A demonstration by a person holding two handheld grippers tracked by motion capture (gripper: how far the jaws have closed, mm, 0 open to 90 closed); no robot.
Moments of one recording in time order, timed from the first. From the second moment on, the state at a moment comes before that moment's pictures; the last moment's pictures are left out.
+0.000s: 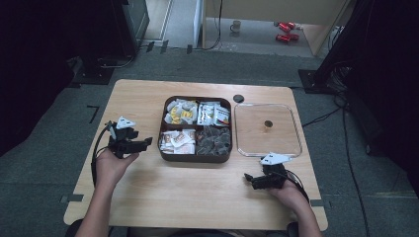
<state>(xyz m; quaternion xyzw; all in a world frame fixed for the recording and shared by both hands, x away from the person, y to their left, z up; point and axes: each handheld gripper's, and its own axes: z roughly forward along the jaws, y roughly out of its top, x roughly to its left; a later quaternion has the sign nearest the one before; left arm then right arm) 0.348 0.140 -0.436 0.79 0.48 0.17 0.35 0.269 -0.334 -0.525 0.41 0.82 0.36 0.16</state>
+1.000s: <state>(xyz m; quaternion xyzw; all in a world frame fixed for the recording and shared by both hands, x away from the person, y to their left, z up) 0.376 0.078 -0.434 0.85 0.41 0.14 0.31 0.269 -0.334 -0.525 0.41 0.82 0.36 0.16</state>
